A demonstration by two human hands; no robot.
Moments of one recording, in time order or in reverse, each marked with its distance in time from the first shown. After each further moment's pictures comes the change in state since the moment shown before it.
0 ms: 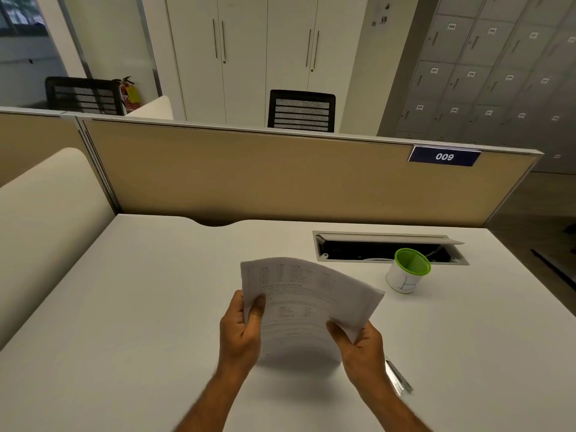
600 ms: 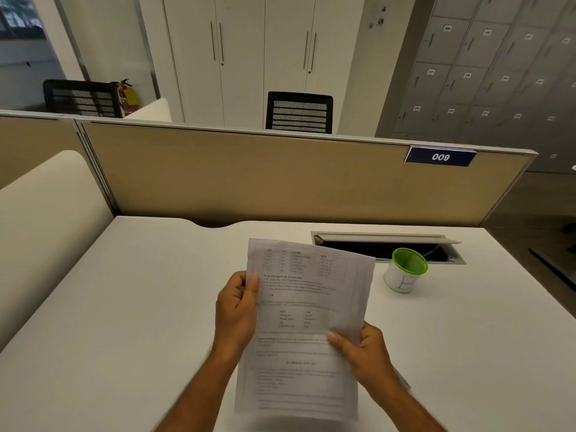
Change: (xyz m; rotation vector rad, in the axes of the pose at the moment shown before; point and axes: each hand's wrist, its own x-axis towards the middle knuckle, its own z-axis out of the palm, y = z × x) left_hand 0.027 0.023 -0.001 0.096 0.014 -0.103; right_hand 0.007 0.007 -0.022 -0.042 -0.193 0.144
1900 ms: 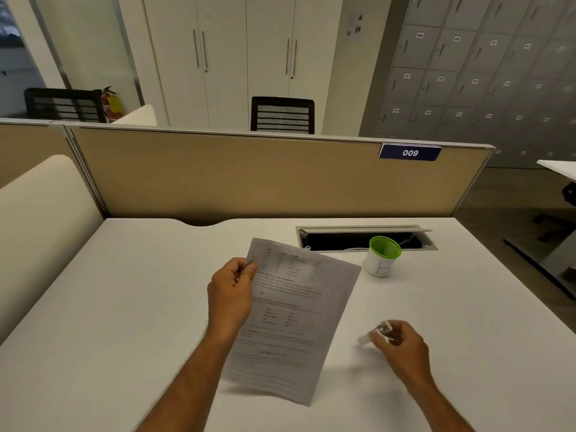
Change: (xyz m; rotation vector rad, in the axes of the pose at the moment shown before) left_hand -0.033 0.038 0.000 0.133 -0.015 0.014; right_hand -0.033 0.044 -0.098 -0.308 0.446 0.043
